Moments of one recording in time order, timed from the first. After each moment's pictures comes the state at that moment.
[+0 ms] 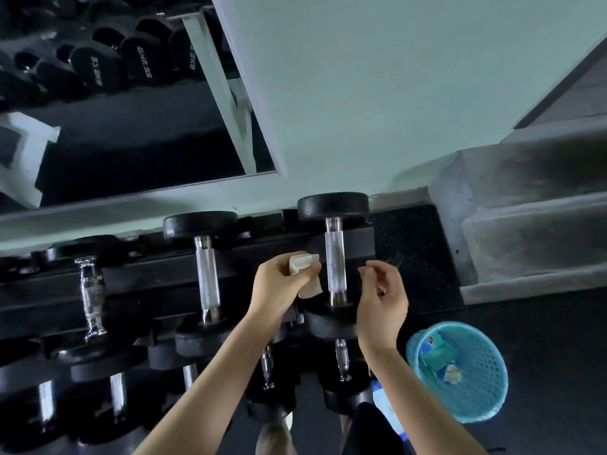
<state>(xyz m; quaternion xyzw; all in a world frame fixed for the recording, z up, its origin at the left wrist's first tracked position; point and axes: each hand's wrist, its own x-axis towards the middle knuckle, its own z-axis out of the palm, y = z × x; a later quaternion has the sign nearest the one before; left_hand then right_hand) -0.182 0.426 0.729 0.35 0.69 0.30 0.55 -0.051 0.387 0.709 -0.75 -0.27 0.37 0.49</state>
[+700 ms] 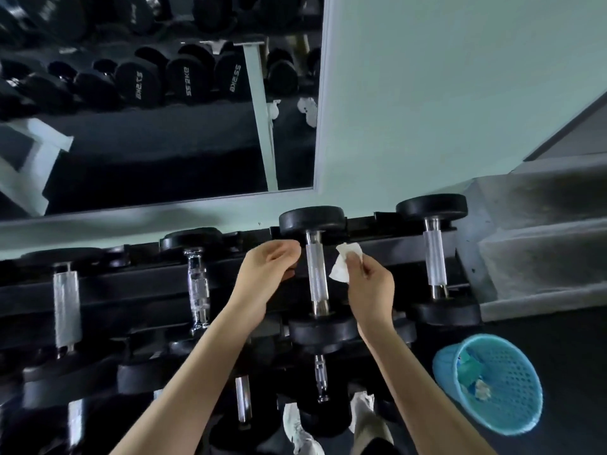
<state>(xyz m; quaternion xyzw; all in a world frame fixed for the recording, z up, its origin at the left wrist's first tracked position) -0.398 0.420 0.775 0.35 0.63 0.35 0.60 -0.248 0.395 0.731 -0.72 -0.35 0.42 0.42</state>
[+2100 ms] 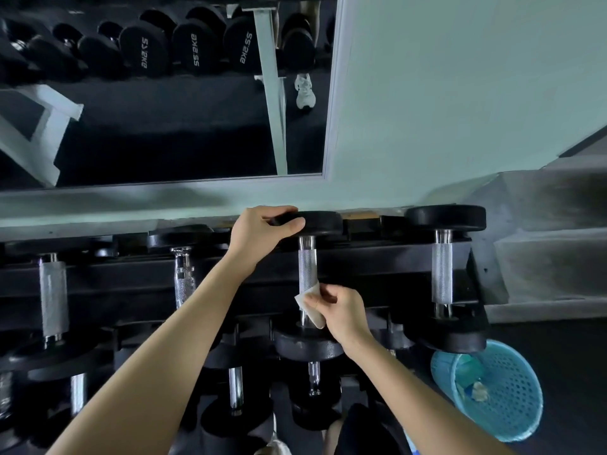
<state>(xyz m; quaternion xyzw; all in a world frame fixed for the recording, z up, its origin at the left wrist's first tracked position) -0.397 0.500 0.744 0.49 0.69 0.26 0.47 -0.243 0.407 0.676 -0.67 -0.41 0.57 0.24</state>
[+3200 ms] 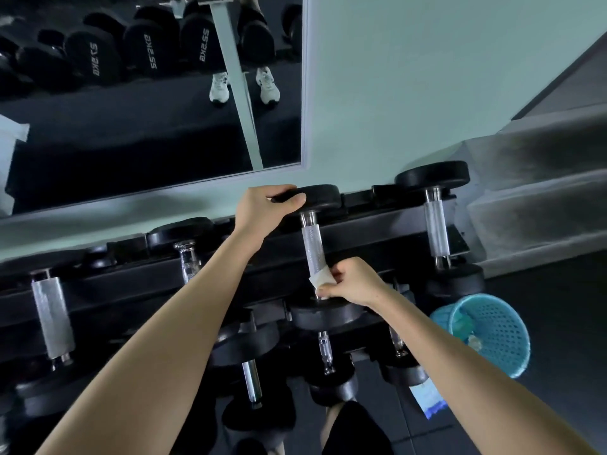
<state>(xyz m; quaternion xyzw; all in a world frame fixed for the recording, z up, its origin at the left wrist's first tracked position) -0.408 0.505 0.741 0.50 0.66 0.27 0.50 -0.240 0.409 0.686 -0.68 -0.52 0.52 0.03</state>
